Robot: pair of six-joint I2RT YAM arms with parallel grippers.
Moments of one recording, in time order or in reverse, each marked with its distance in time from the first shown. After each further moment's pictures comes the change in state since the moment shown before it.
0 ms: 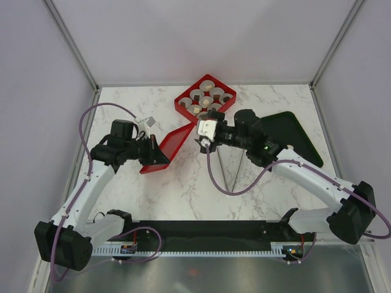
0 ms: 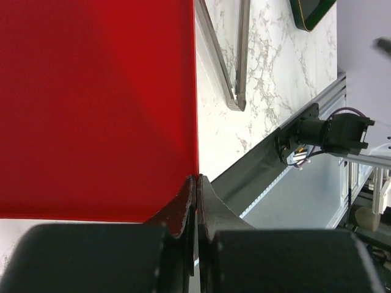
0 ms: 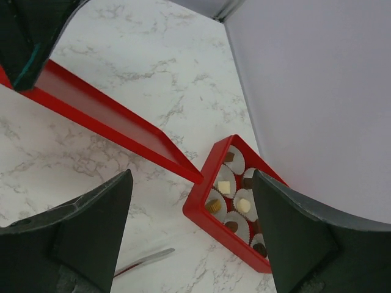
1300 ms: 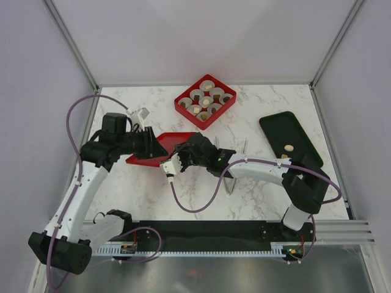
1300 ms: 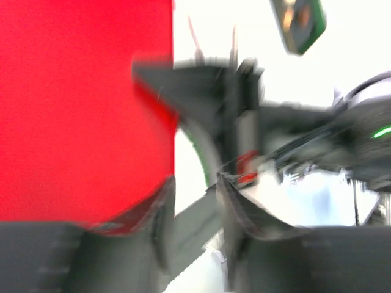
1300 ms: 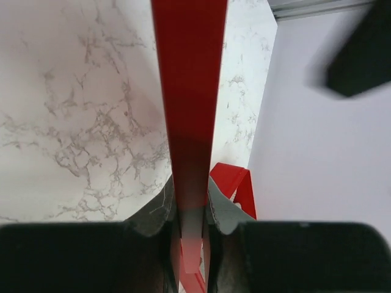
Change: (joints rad) left arm -0.002 -0.042 0.129 -0.097 -0.062 -0.013; right arm 0.257 0.429 0.041 0.116 0.260 -0.538
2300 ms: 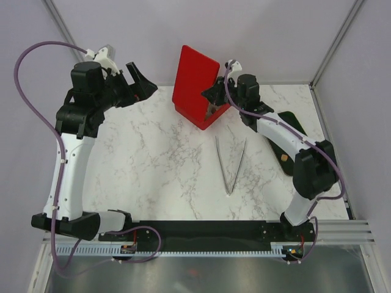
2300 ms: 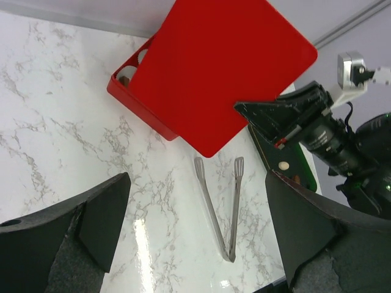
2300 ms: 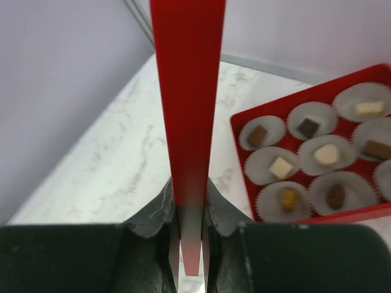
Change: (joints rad) left arm 0.063 0.283 0.752 -0.027 -0.343 -0.101; right arm -0.523 -0.009 0.267 0.067 -0.185 1.537
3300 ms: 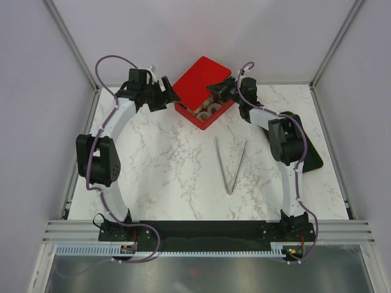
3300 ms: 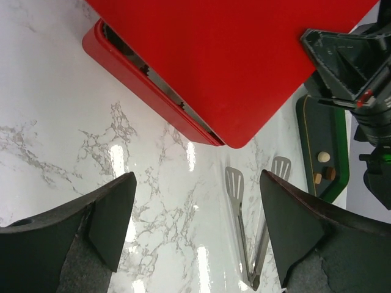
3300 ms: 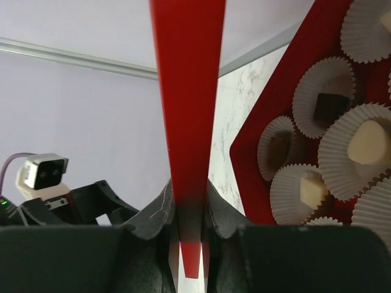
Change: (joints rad) left arm 0.008 0.558 -0.165 0.384 0.182 -0.038; right arm -0.205 0.594 0.259 0.388 -0.218 0.898
